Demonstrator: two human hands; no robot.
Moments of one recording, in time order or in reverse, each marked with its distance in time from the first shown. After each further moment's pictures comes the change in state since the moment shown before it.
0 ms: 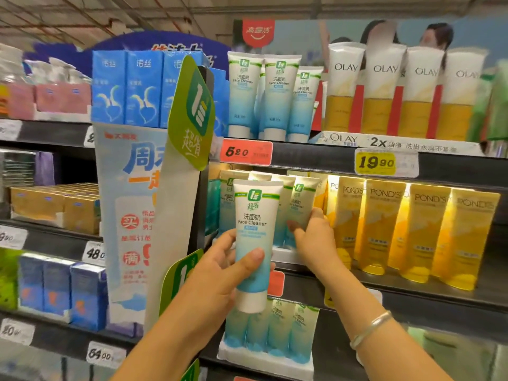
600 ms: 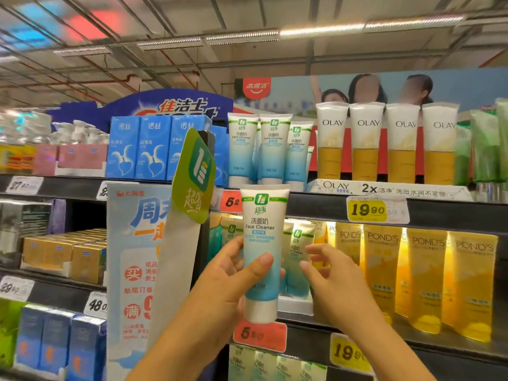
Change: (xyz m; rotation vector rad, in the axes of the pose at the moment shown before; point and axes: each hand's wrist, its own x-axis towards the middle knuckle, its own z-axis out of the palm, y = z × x) left_hand 0.021 0.042 0.017 -0.062 -0.059 0.122; right_hand -0.043 -0.034 -0.057 -0.072 0.001 -0.275
